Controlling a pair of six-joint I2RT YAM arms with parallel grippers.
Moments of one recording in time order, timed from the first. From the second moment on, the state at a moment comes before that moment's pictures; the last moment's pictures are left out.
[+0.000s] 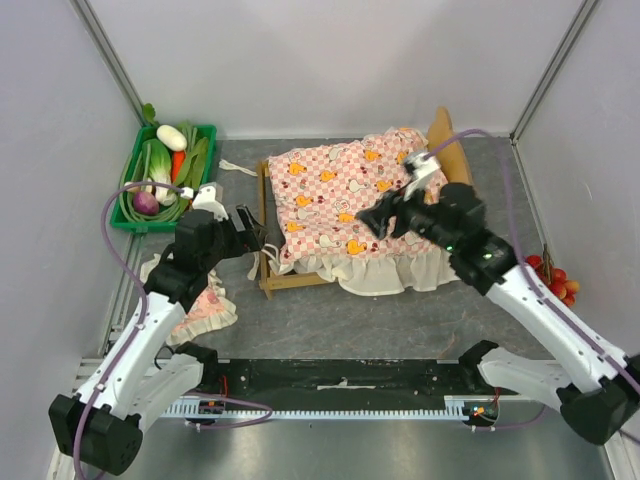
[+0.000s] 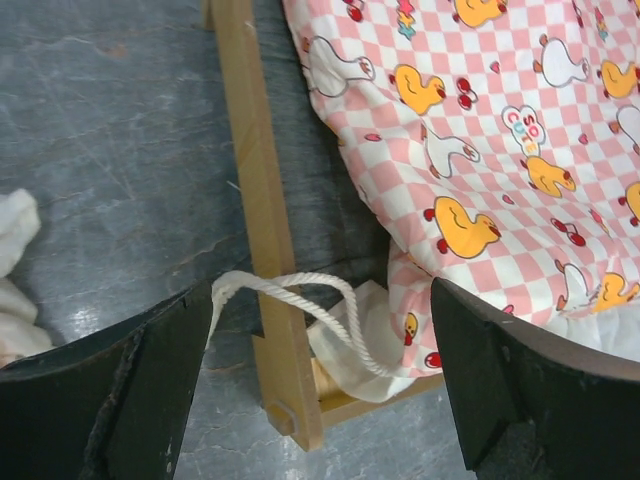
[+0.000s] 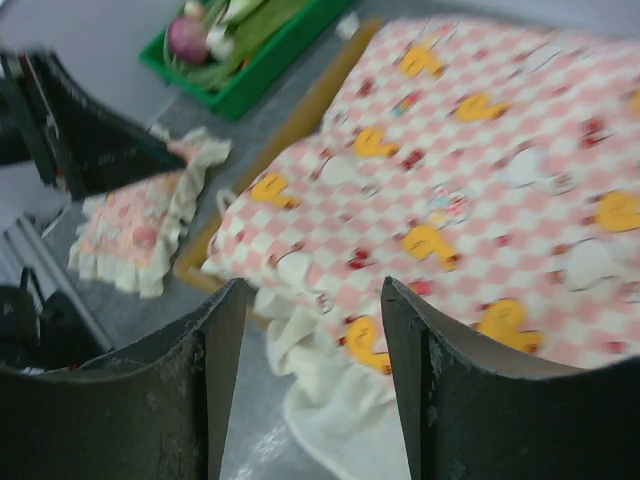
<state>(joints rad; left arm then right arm) -0.31 0.87 0.76 -0.36 0.01 -0.45 0.51 1.03 1.06 -0.20 -0.25 0.23</state>
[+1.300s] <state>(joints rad) -0.22 0.80 0.71 -0.33 0.14 -0.44 1.05 1.63 1.10 0.11 0.58 0.49</state>
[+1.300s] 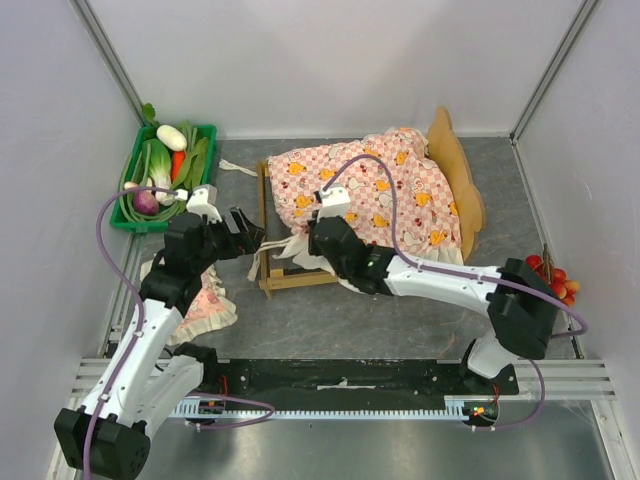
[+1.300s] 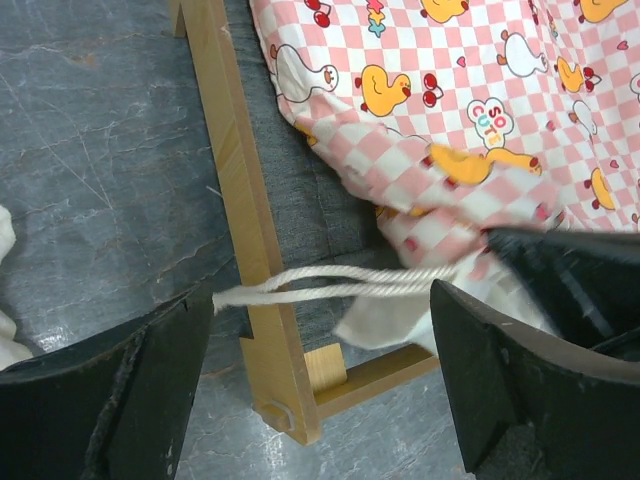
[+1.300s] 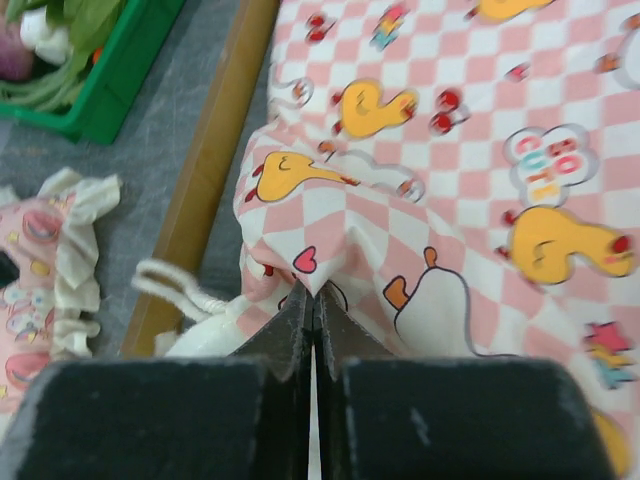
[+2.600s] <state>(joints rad) -0.36 1.00 0.77 -0.19 0.21 -0.14 0.68 1.55 1.04 0.11 0.07 0.41</state>
